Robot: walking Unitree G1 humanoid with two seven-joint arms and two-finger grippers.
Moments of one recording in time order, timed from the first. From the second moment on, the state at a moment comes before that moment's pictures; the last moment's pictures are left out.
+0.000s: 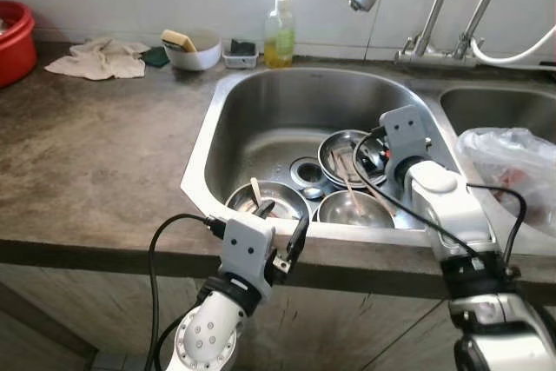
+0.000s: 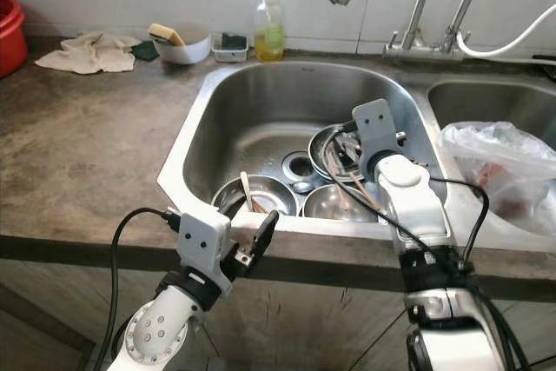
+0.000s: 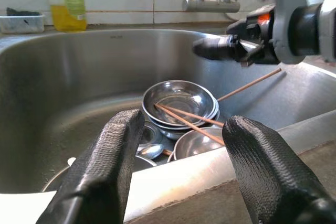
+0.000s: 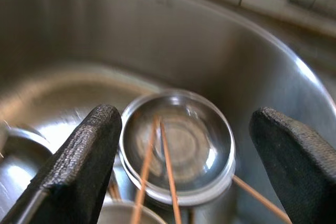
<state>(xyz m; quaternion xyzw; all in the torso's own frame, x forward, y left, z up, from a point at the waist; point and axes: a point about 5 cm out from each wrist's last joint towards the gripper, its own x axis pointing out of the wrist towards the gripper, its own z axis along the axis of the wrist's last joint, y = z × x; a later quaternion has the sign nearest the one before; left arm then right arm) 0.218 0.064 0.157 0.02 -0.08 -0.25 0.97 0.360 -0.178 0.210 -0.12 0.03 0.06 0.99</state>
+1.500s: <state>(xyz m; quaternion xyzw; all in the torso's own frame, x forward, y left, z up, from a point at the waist) 0.223 0.080 0.148 0.02 -0.06 -0.24 0.97 0.251 -0.128 0.192 0.03 -0.08 0.08 0.99</state>
